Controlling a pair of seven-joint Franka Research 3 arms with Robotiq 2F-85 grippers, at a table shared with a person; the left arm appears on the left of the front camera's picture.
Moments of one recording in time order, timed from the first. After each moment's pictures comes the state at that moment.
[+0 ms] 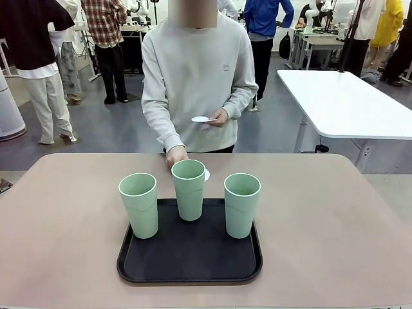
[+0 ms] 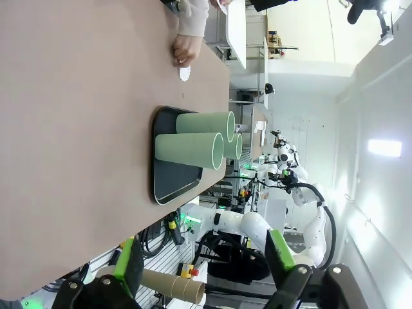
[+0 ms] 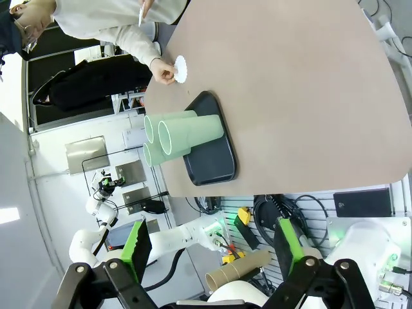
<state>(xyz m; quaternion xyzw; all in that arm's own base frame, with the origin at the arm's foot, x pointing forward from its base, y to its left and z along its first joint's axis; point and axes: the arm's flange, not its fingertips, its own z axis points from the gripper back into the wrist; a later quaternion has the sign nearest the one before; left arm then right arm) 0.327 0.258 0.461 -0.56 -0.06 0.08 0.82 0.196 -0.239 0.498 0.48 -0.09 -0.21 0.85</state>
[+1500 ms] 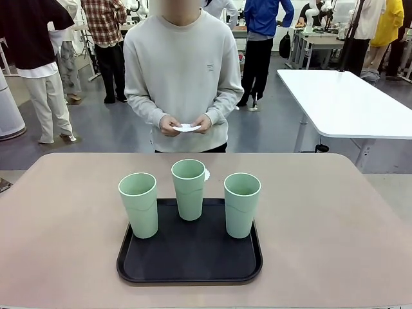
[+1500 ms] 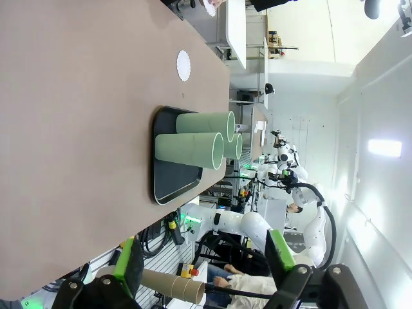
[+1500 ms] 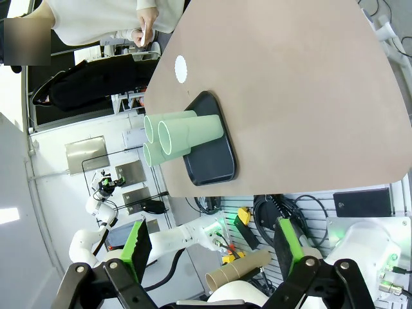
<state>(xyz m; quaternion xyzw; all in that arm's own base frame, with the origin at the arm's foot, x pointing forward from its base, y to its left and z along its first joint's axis) 0.327 0.258 0.461 -0.56 -0.06 0.08 0.82 0.196 -0.239 0.498 0.48 -0.09 -0.21 0.85</state>
